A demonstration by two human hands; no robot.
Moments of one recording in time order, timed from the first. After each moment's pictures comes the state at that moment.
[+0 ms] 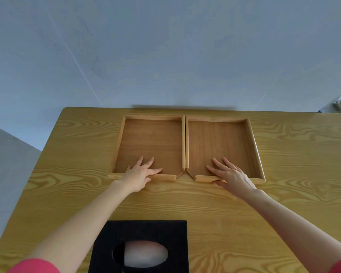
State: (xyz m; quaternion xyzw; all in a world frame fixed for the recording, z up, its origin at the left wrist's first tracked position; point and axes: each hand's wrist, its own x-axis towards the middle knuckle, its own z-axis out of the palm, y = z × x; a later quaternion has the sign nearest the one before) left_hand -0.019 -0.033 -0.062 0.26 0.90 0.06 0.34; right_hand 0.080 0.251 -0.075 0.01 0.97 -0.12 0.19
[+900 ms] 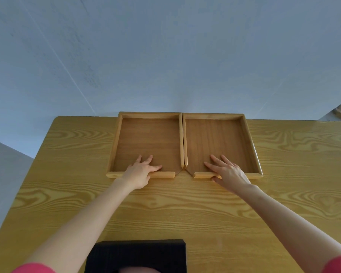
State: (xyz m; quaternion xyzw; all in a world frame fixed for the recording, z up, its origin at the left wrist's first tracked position) left_hand -0.062 -0.007 -0.059 0.26 0.91 0.01 0.32; right_hand 0.031 0.254 -0.064 0.05 0.97 -0.09 0.22
